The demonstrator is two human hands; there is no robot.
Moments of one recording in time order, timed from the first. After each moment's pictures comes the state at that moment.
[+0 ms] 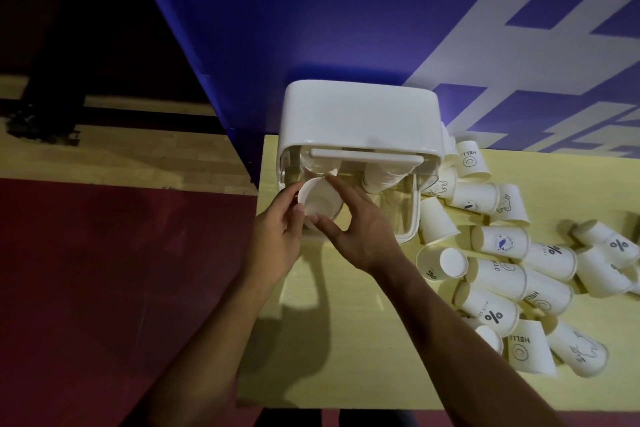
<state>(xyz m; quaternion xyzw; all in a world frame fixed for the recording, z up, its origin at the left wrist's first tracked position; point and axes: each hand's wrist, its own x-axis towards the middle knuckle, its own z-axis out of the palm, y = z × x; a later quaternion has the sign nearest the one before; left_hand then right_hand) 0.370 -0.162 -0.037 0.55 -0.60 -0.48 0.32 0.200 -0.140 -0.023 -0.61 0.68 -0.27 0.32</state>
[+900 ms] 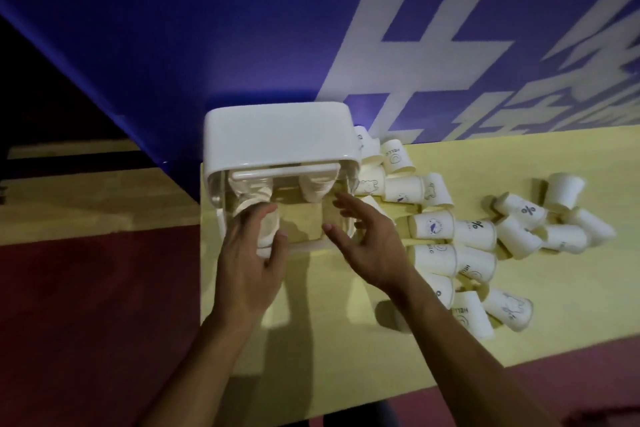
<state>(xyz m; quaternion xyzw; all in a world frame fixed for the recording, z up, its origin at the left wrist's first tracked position) 0.319 -0.132 0.018 0.51 -0.71 -0.34 0.36 0.116 -0.081 0.020 -0.50 0.74 -0.34 0.31</state>
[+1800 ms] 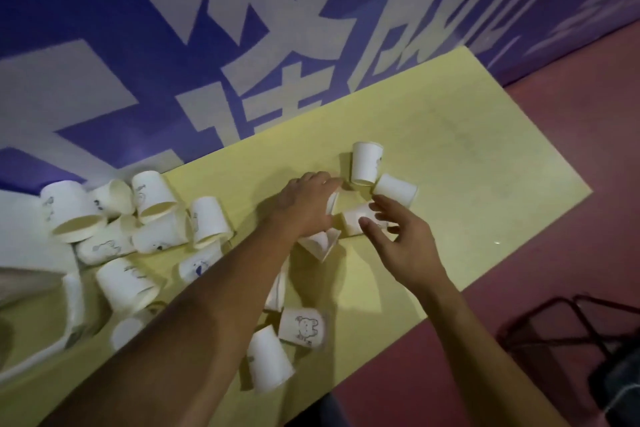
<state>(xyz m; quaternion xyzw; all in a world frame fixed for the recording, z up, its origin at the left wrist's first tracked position) -0.239 -0.064 -0.053 0.17 -0.96 -0.20 -0.13 -0.306 0.135 -0.005 -0.27 0.85 -0.38 0.25</state>
